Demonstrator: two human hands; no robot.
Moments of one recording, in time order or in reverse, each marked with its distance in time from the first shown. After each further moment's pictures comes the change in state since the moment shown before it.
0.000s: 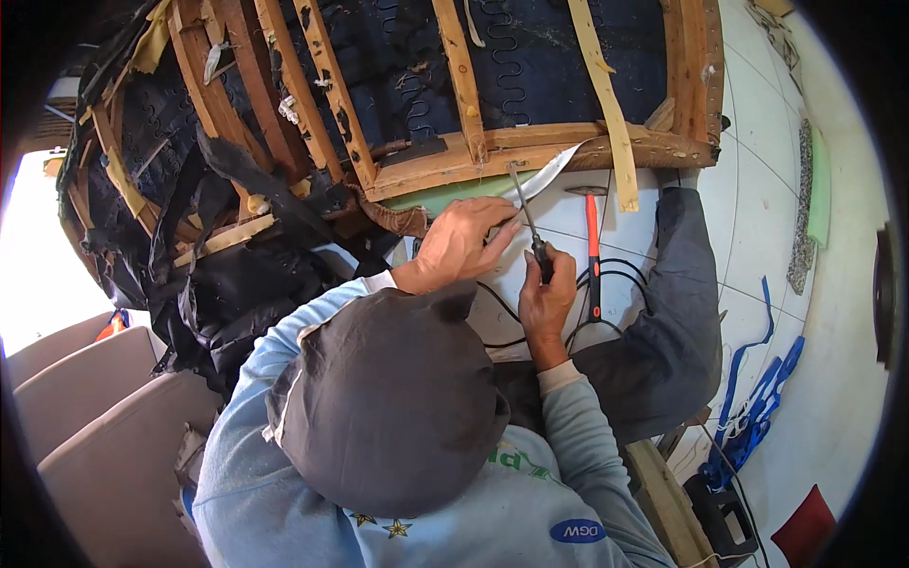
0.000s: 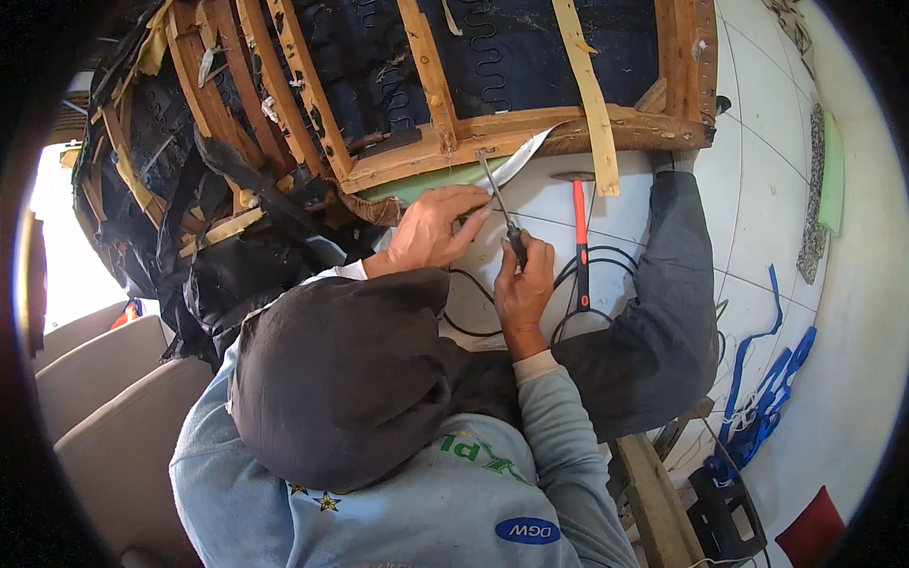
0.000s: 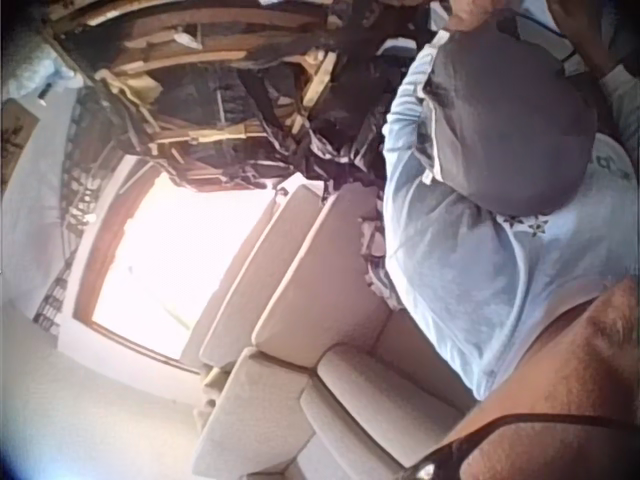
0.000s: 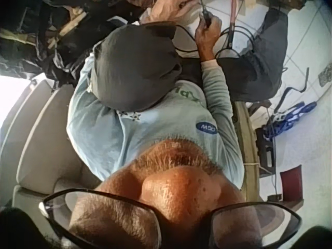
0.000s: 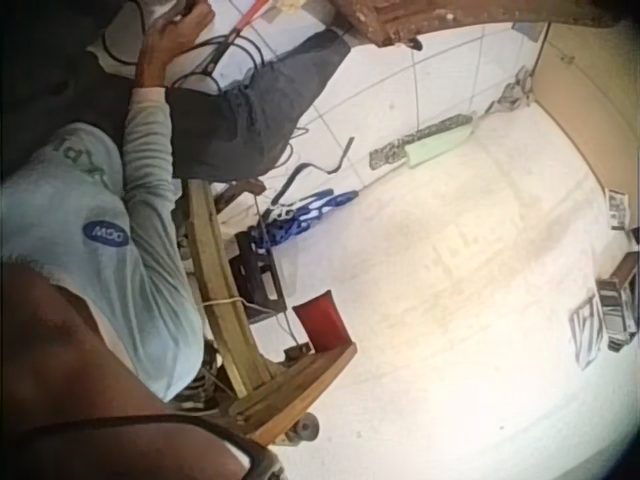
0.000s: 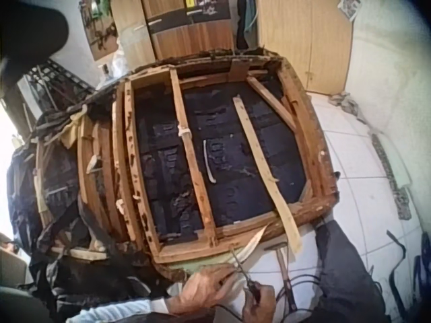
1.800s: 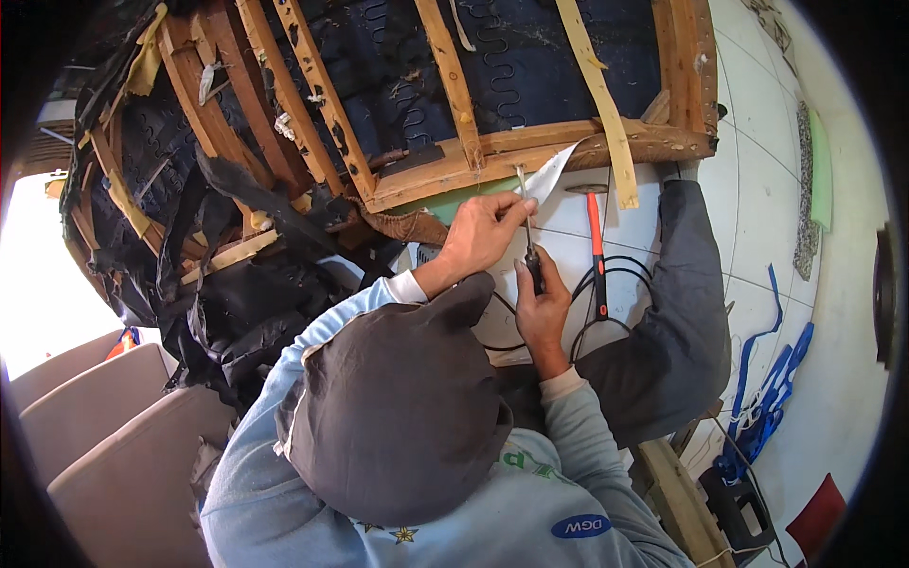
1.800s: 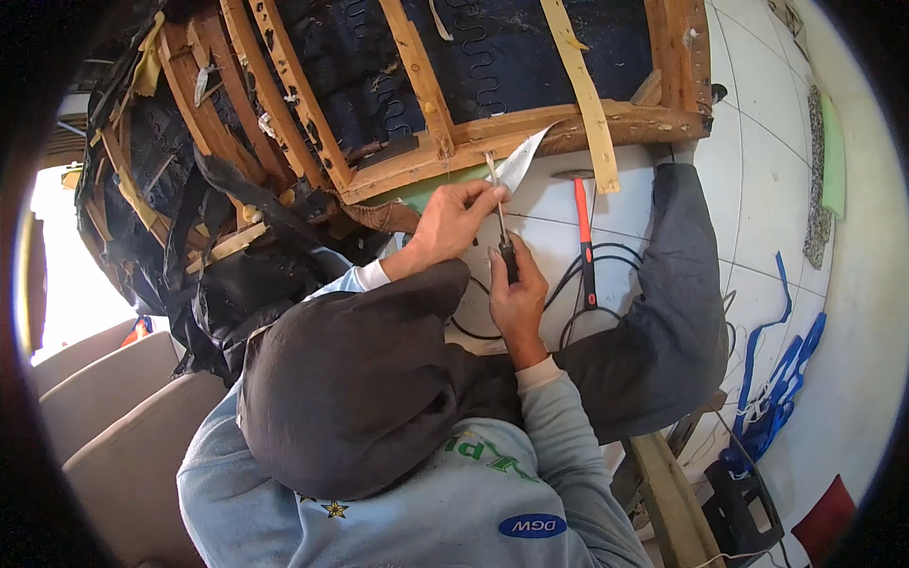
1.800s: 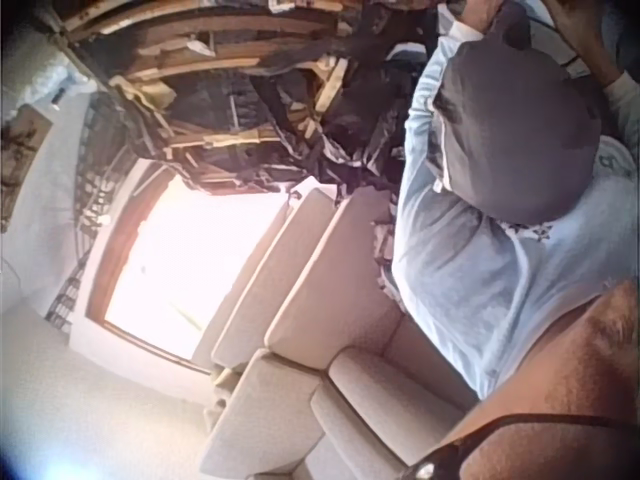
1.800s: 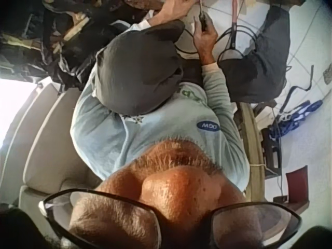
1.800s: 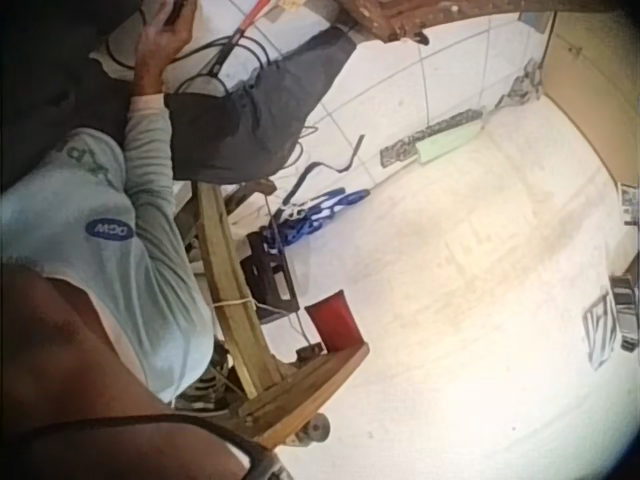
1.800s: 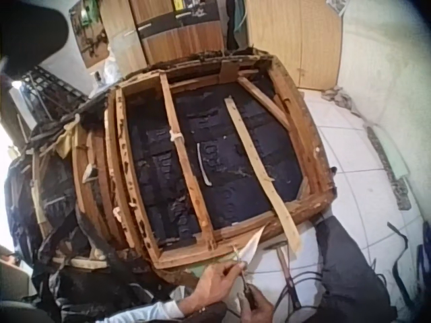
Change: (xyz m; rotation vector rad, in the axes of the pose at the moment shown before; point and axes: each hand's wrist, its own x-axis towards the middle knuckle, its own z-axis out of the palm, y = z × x) left_hand 0.030 0.009 0.012 -0.368 -0.262 -0.540; right_hand -0.012 -0.016 0.002 0.404 -0.108 0.206
